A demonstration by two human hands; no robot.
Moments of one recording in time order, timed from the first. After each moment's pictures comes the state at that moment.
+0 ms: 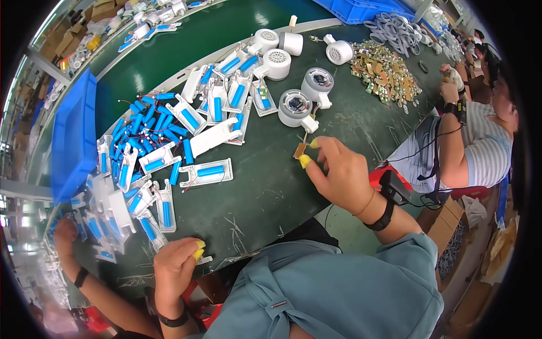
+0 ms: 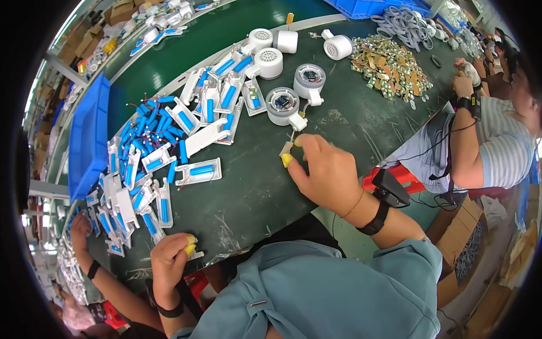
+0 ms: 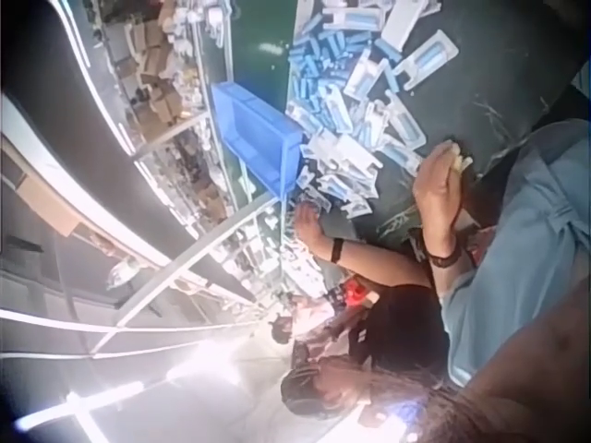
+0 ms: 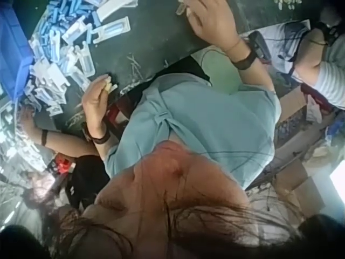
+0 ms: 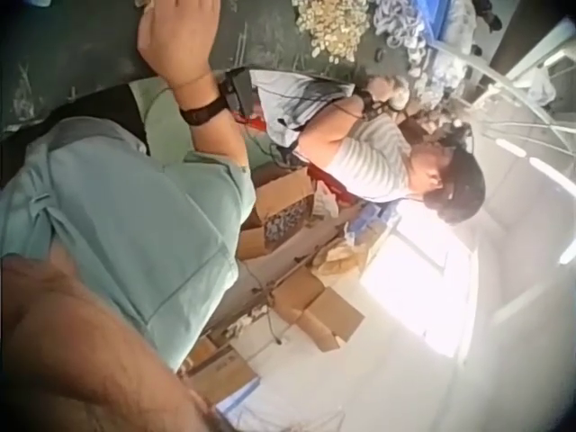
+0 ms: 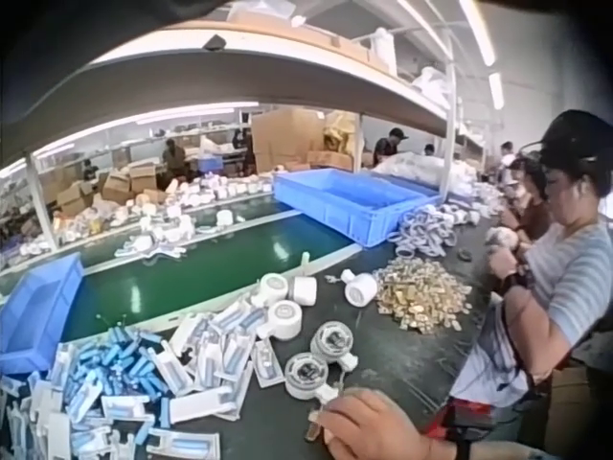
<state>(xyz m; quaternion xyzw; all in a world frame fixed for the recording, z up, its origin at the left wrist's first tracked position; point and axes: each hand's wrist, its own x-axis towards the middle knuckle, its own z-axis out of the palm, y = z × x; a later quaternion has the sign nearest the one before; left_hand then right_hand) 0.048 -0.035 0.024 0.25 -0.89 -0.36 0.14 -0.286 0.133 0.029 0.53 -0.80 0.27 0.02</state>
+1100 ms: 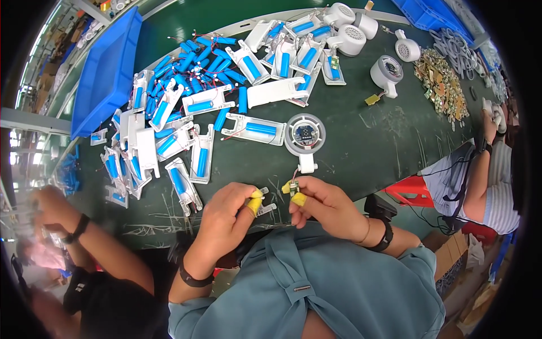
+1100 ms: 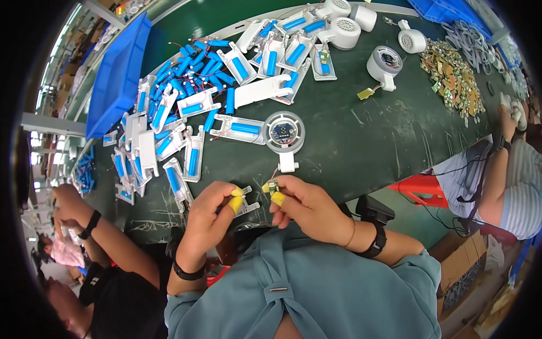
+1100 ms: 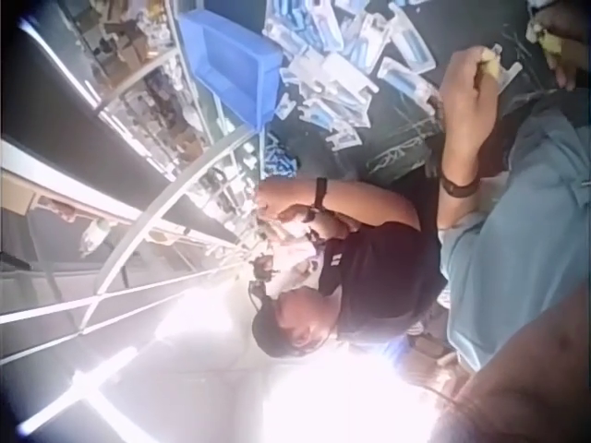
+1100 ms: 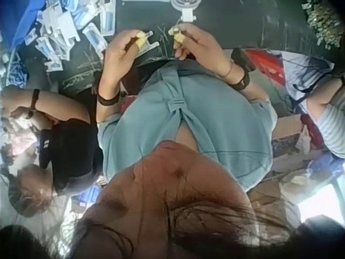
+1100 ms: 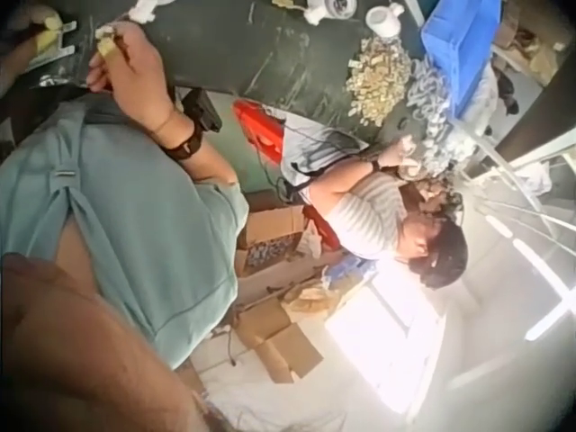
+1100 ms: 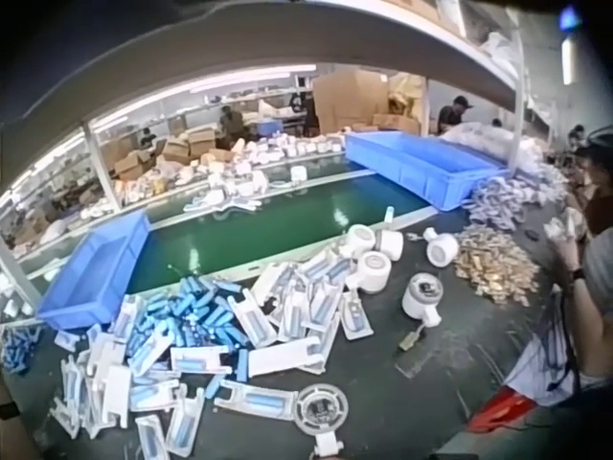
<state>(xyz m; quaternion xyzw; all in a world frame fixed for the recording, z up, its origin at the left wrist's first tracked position) 0.013 -0.017 0.009 0.24 -0.86 -0.42 0.17 -0.190 0.118 0.000 0.24 -0.48 0.52 -0.66</state>
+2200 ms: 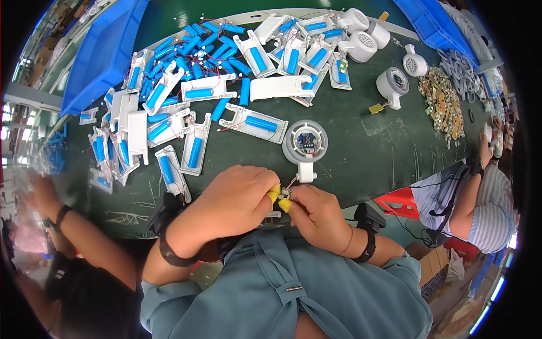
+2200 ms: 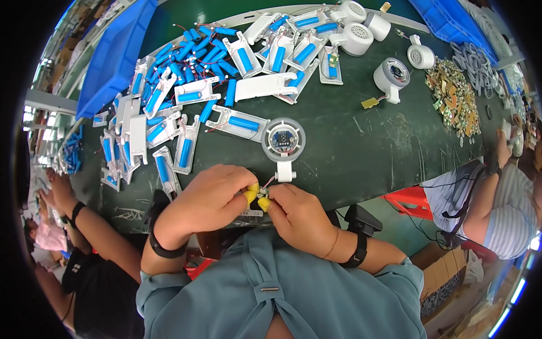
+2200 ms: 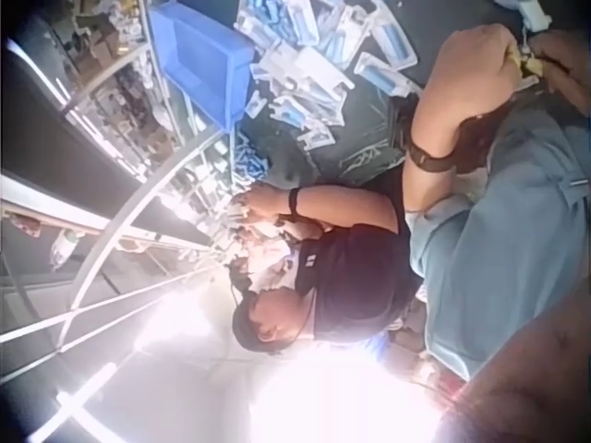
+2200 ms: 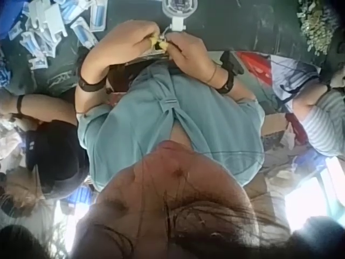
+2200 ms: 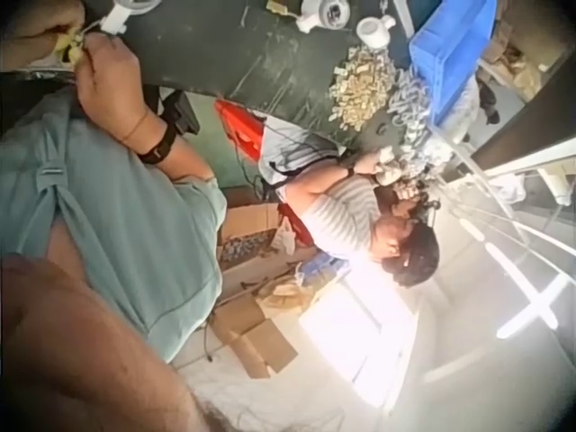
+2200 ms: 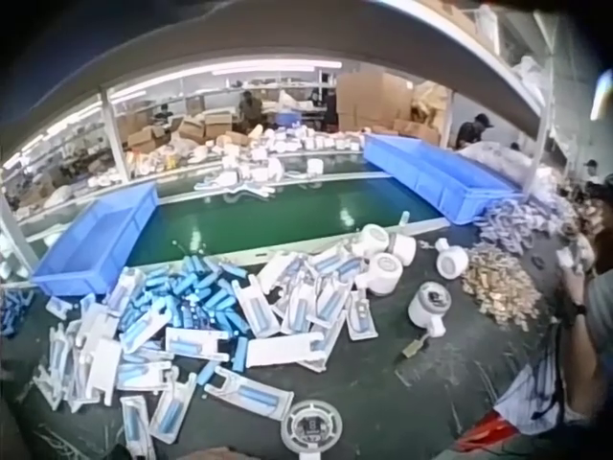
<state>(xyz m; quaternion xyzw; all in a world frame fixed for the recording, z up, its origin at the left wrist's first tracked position) -0.035 -0.045 0.027 0.12 -0.89 -0.44 -0.04 -0.179 0.117 -0.008 0.55 -0.64 0.42 -0.34</state>
